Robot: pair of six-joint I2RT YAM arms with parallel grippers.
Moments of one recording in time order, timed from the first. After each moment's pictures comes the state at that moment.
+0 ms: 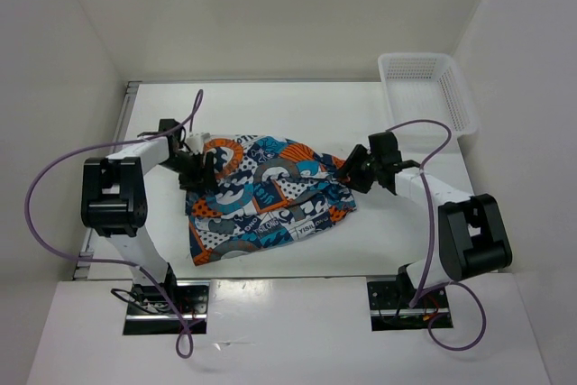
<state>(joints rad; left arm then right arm) 0.05 1.79 1.12 -0.71 0.50 0.07 0.24 1.43 0.75 -0.19 -0.23 0.84</state>
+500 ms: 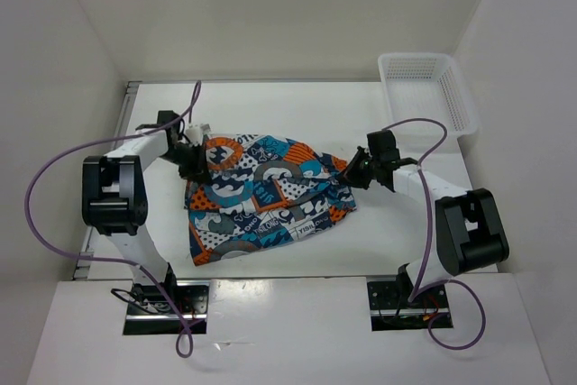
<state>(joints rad) 0.06 1.81 1.18 -0.75 0.52 0.07 0.24 1.48 0.77 -0.18 -0.27 0.82</state>
